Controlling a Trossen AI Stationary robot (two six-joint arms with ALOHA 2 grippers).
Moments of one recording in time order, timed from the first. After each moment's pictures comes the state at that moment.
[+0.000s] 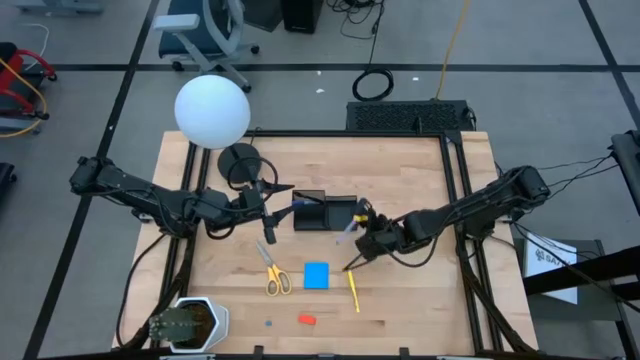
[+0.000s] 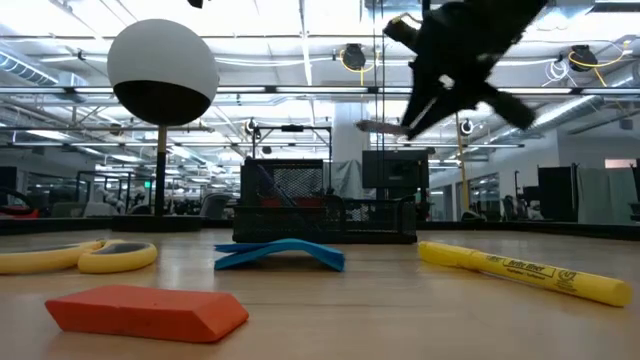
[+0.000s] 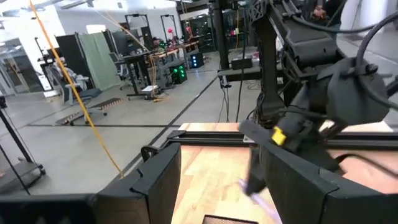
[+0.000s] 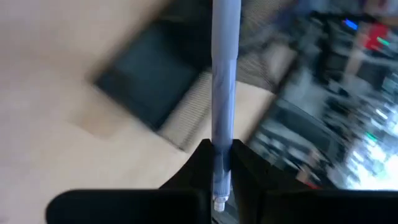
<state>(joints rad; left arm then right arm) -0.27 1.12 0.79 0.32 -0.57 0.14 0.31 1.55 1.02 -0.56 0.75 -0.78</state>
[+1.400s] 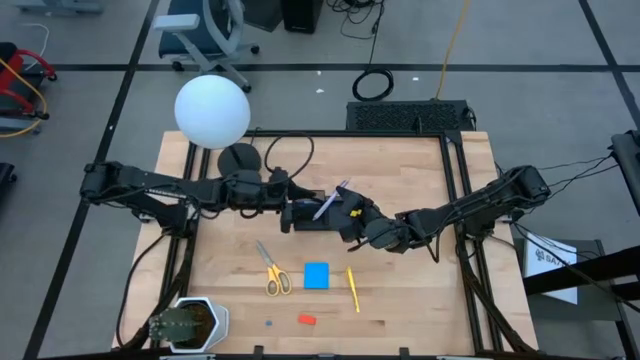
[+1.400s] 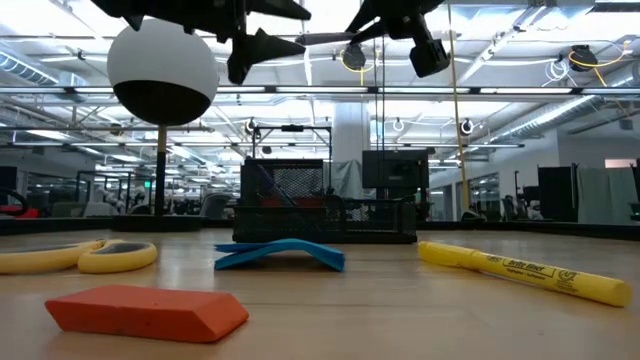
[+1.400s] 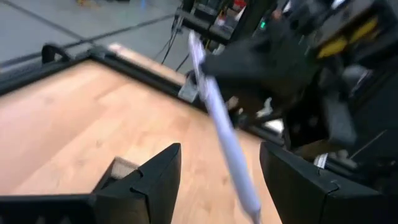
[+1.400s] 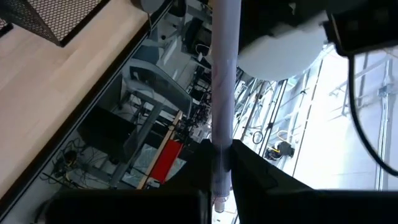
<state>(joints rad) 0.00 1.29 0.79 0.32 -0.03 -0.43 0.30 1.55 1.03 0.20 1.12 -1.68</state>
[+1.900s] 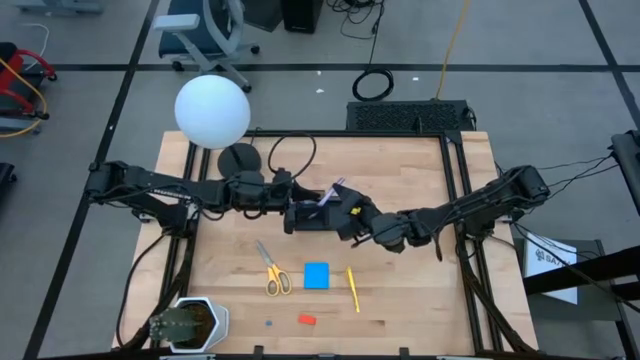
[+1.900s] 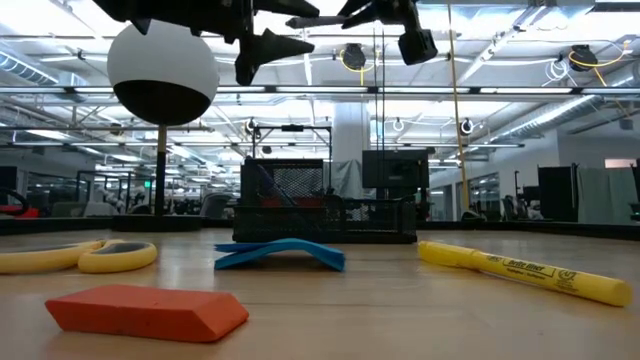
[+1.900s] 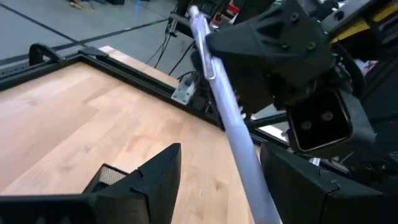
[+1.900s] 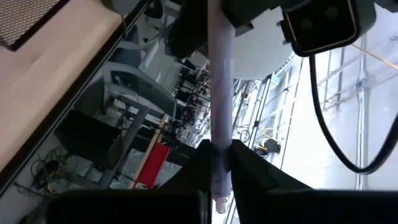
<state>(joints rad) 0.00 1.33 0.79 0.37 -0.02 -0.44 0.29 1.55 1.03 0.39 1.09 -1.82</state>
